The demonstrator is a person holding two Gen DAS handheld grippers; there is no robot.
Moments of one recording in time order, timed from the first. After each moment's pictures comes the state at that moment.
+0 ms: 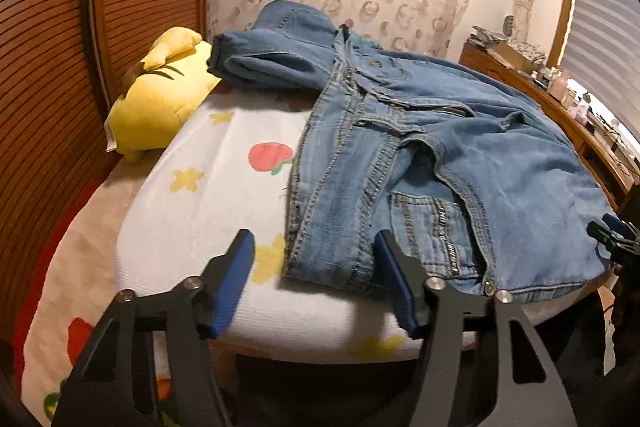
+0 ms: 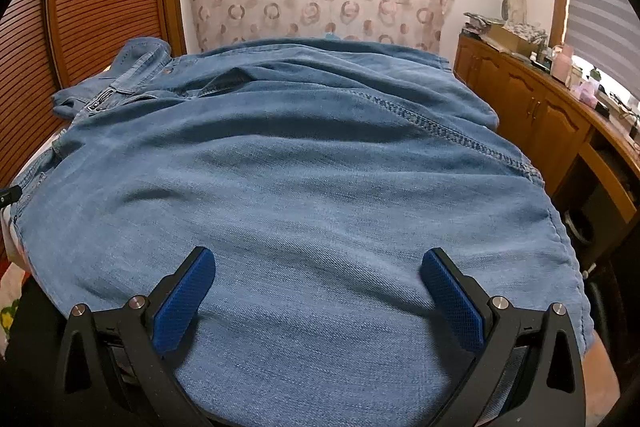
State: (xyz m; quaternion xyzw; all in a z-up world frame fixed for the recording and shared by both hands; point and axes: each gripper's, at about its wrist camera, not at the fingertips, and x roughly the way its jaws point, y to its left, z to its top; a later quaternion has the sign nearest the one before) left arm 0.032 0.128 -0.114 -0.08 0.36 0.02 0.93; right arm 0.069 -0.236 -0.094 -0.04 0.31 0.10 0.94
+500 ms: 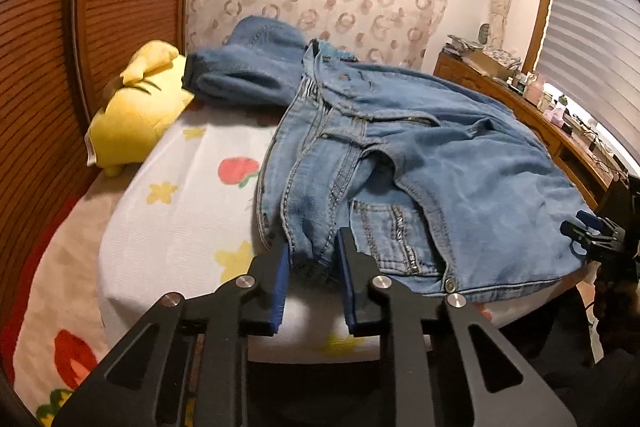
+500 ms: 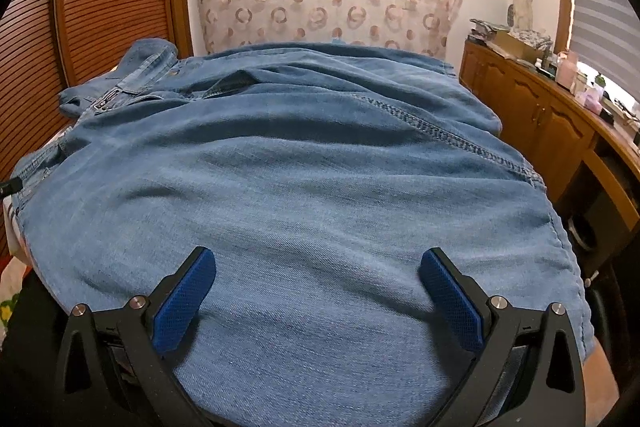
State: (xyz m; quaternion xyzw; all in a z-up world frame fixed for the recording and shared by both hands) left arm 0.024 0.118 -0.100 -0.08 0.33 -0.02 0.94; right arm 0.078 -0.251 -0.104 -0.04 0.30 0.12 0.95
